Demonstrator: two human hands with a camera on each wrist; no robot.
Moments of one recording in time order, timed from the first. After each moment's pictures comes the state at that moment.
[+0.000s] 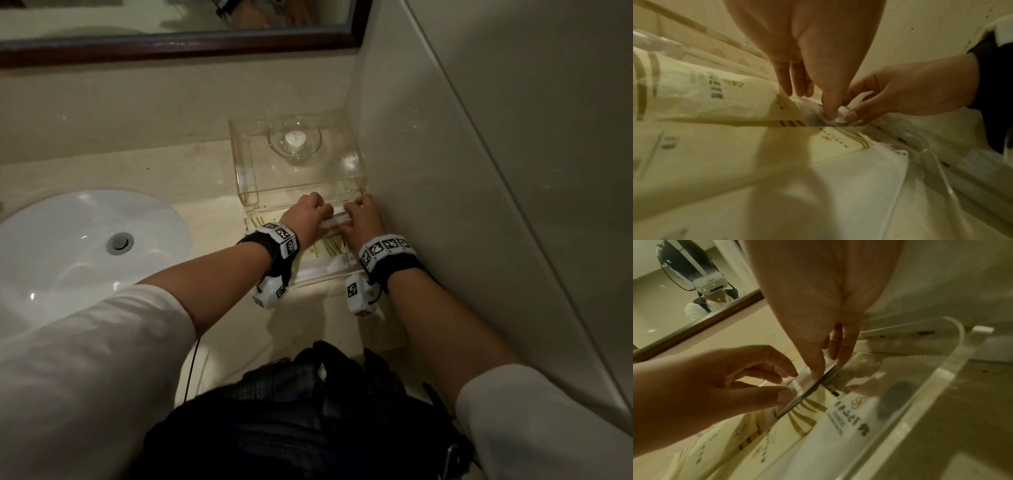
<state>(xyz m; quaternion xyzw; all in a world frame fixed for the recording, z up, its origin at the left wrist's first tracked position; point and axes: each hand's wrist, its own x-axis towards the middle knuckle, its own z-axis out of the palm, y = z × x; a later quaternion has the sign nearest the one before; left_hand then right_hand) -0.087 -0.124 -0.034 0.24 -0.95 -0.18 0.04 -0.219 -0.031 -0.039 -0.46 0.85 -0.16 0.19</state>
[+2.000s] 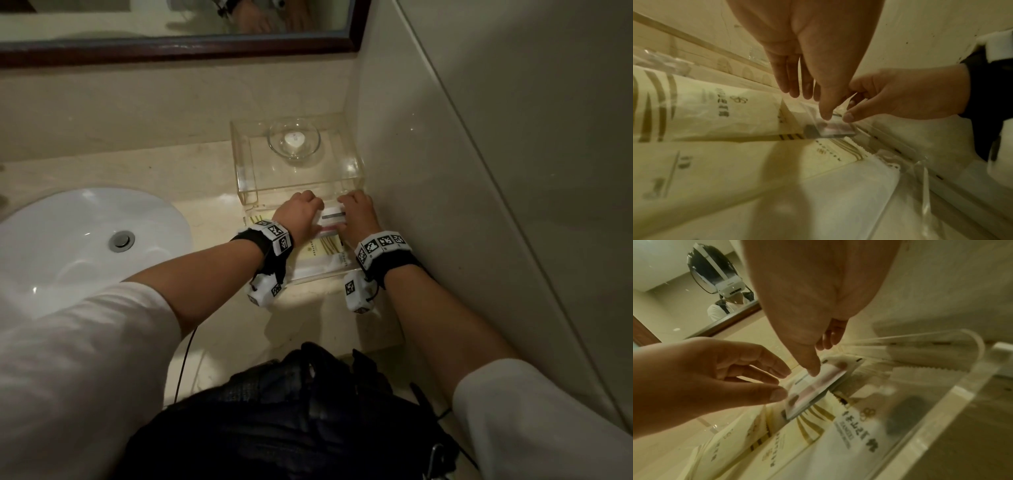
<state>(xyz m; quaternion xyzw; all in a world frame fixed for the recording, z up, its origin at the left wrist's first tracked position) -0.081 -0.119 -0.004 0.29 -0.94 -0.18 0.01 -0.212 -0.032 -0.023 -0.51 0.83 -0.16 0.13</state>
